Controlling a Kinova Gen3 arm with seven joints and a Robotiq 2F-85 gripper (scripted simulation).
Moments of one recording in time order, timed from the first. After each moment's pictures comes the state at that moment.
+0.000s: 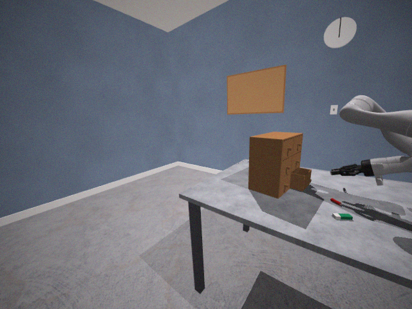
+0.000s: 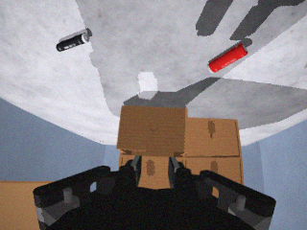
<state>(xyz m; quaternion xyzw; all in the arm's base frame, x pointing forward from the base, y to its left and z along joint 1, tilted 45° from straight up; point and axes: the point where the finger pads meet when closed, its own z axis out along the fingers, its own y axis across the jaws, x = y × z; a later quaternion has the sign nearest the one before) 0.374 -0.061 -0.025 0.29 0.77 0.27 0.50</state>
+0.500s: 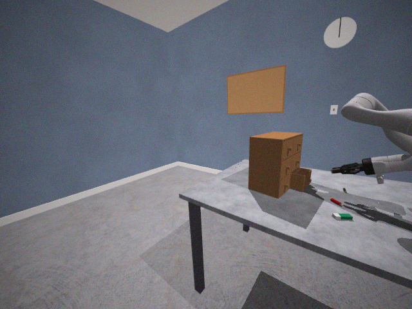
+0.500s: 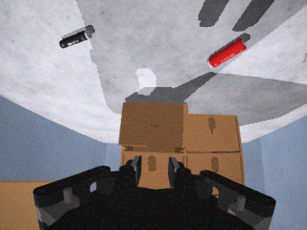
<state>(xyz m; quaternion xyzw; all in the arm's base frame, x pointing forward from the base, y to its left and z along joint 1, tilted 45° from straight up) 0.372 -0.068 -0.021 0.30 0.77 0.27 0.50</state>
